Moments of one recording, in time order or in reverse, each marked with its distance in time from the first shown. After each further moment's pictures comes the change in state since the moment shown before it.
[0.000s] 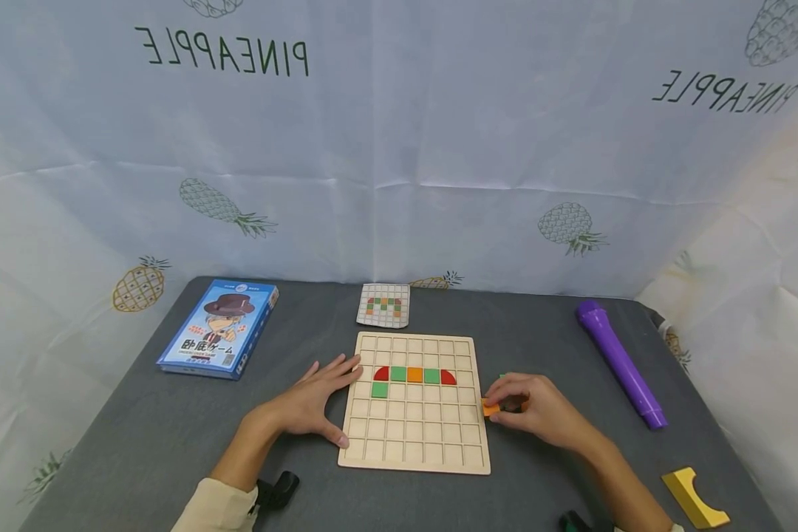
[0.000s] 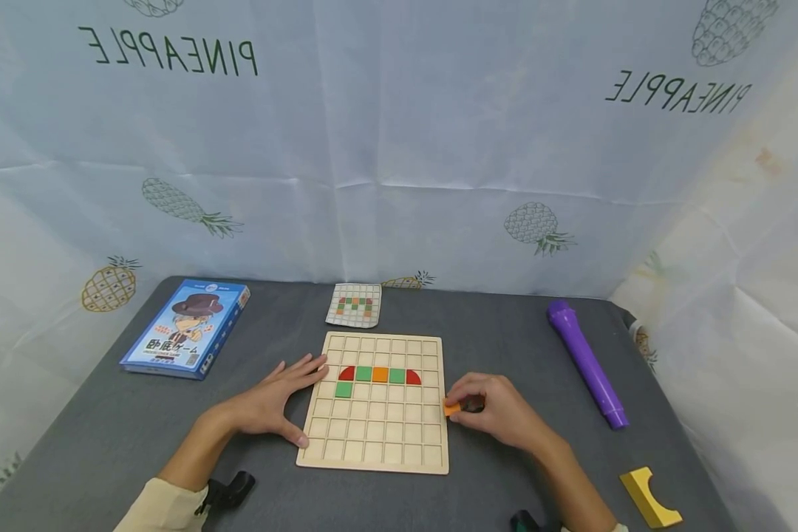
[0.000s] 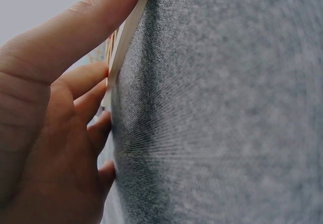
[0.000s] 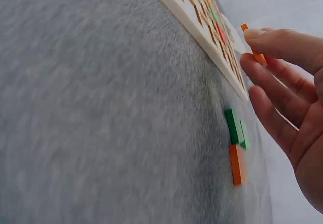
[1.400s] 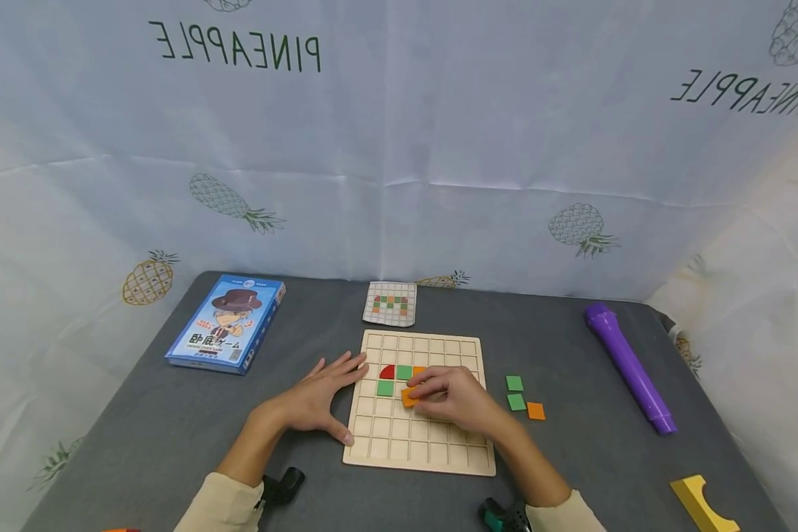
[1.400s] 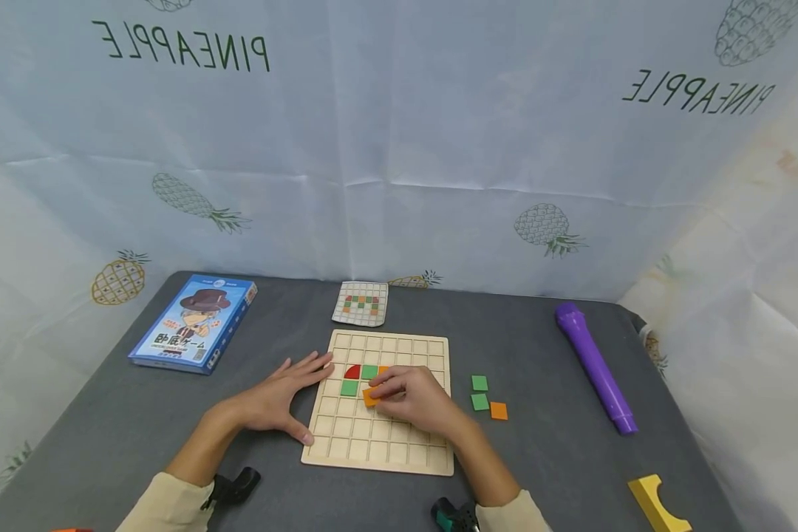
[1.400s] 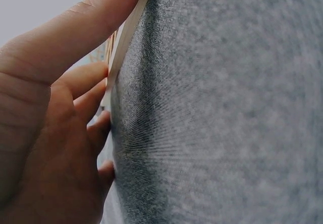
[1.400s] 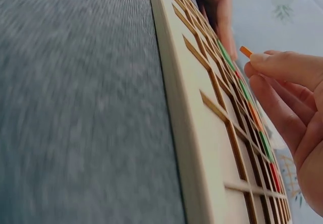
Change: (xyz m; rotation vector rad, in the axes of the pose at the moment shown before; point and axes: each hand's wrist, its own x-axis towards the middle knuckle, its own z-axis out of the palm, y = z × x) left_hand 0.001 0.000 0.001 0.000 0.010 -0.023; right_hand 0.081 -0.044 0.081 0.157 -0.072 -0.017
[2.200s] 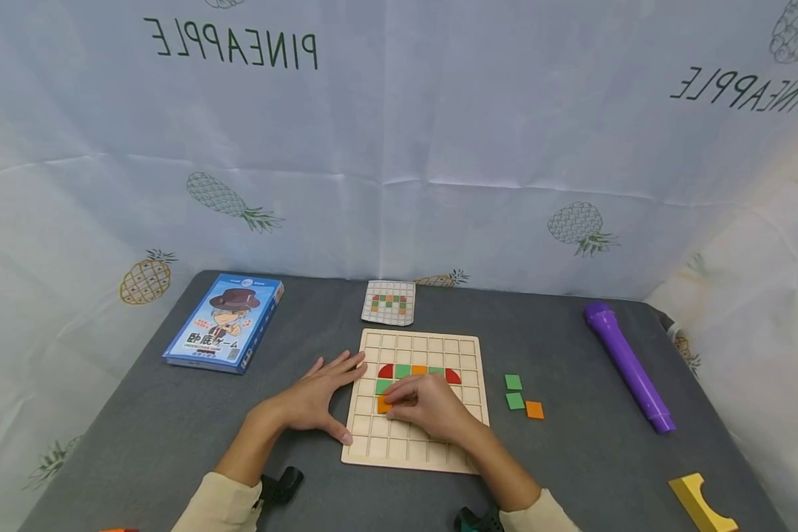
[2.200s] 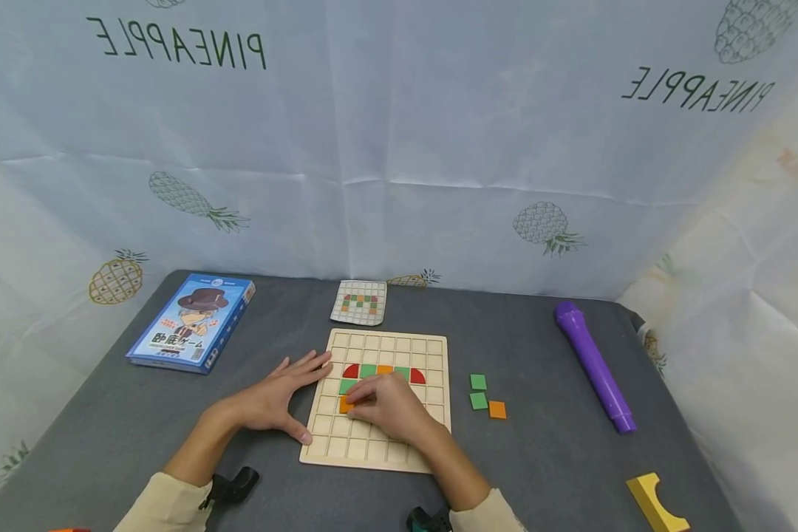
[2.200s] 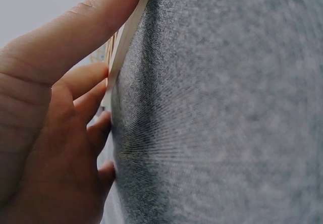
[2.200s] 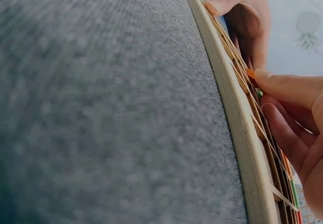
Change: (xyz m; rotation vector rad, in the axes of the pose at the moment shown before) left_hand 0.001 -0.004 0.002 -0.002 0.007 0.017; right_hand 0.018 -0.014 0.037 -0.076 0.019 0.024
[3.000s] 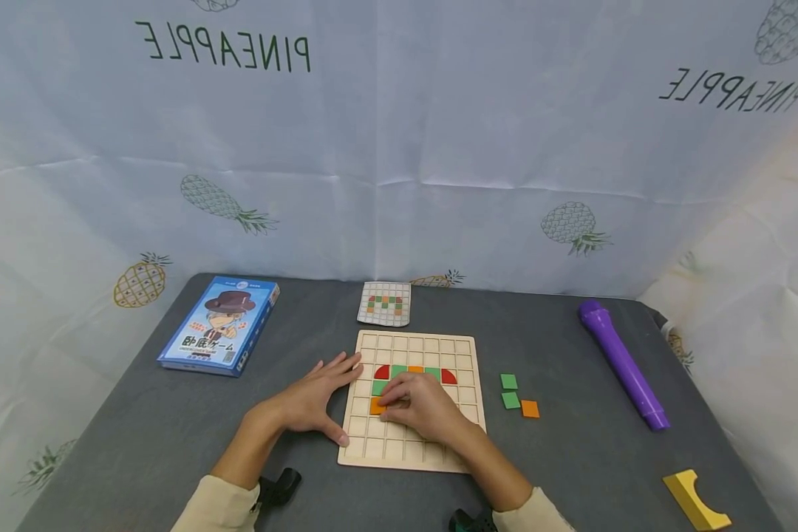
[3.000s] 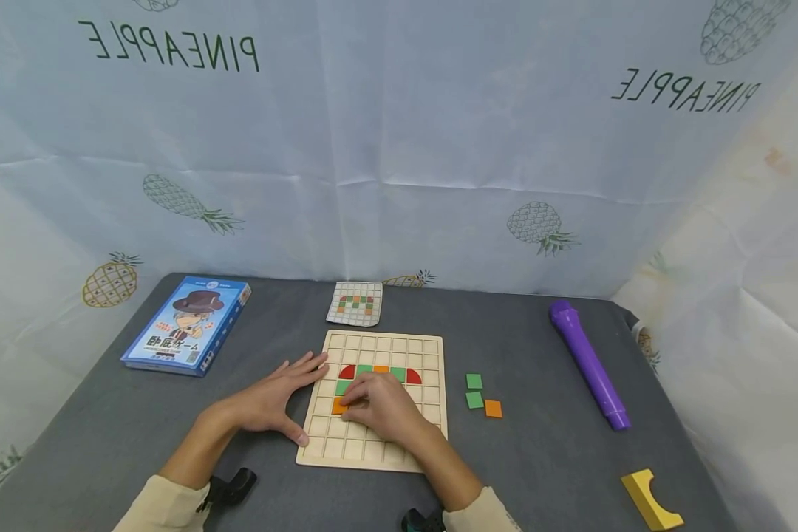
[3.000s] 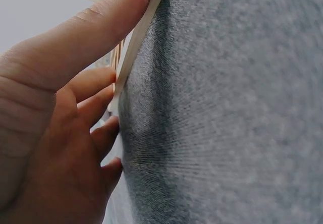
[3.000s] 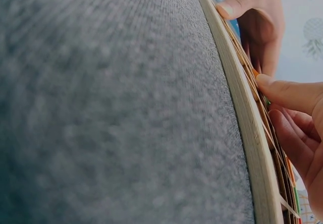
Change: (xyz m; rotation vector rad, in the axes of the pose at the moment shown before) left_hand 0.001 0.007 -0.003 0.012 -0.024 -0.010; right_hand 0.002 -0.001 0.005 -0.101 0.020 -0.064
